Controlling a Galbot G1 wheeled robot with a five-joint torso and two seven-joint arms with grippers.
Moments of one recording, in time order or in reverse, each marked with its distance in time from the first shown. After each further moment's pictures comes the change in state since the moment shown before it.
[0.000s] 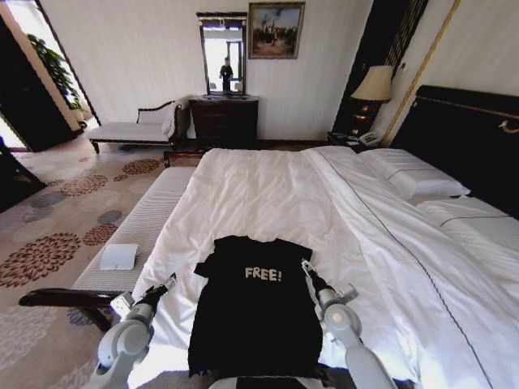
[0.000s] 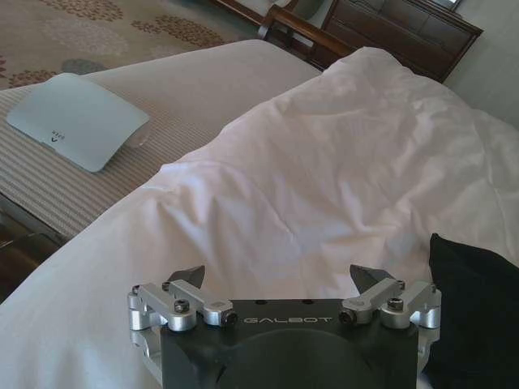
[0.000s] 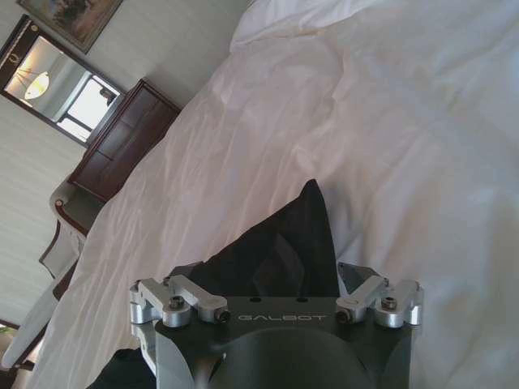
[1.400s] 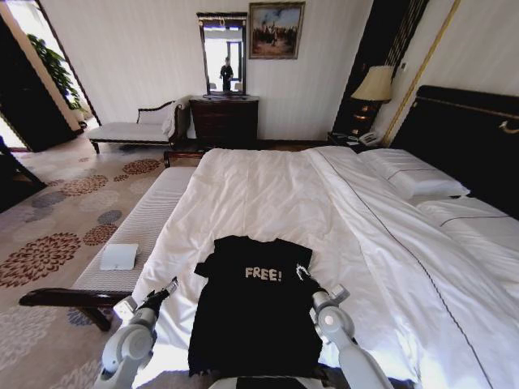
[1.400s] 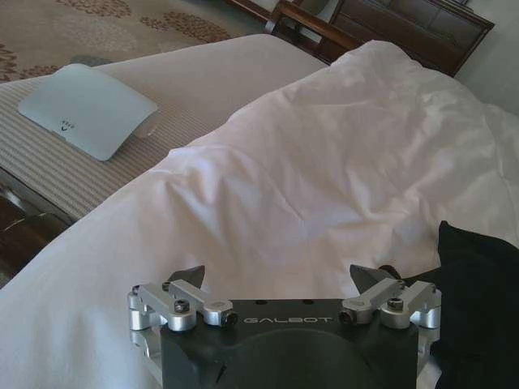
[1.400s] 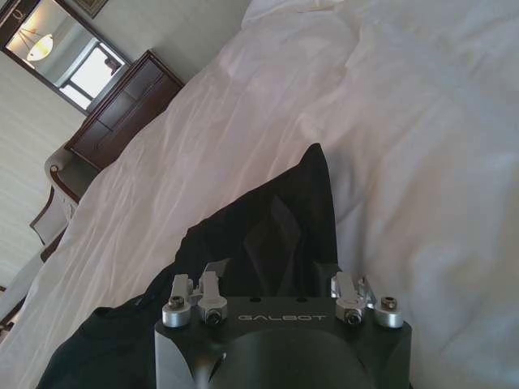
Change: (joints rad) left arm 0.018 -0.033 0.010 0.006 0.038 -0.014 0.001; right arm 0.021 0.001 -0.063 -0.067 -0.094 0.009 -0.021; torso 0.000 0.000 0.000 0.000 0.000
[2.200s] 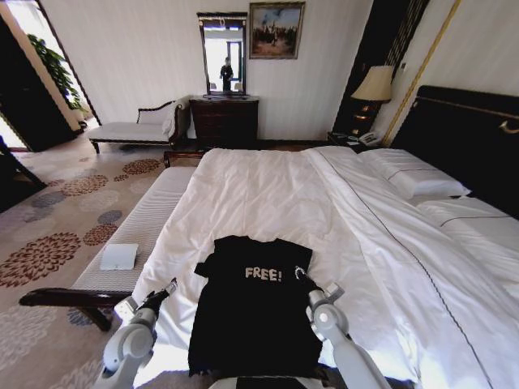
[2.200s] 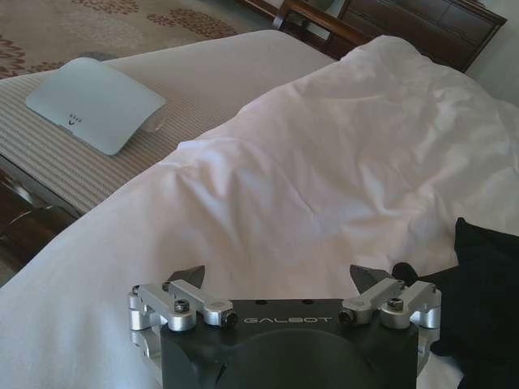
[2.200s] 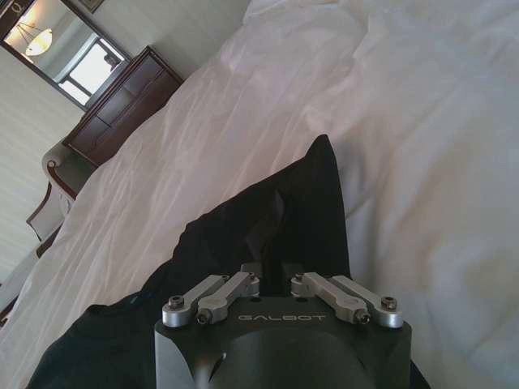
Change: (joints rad) left arm -0.018 0.000 0.005 0.040 0.005 -0.009 0.002; right arm 0.045 0.010 -0.025 -0.048 -0.016 0.010 0.006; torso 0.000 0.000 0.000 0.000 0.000
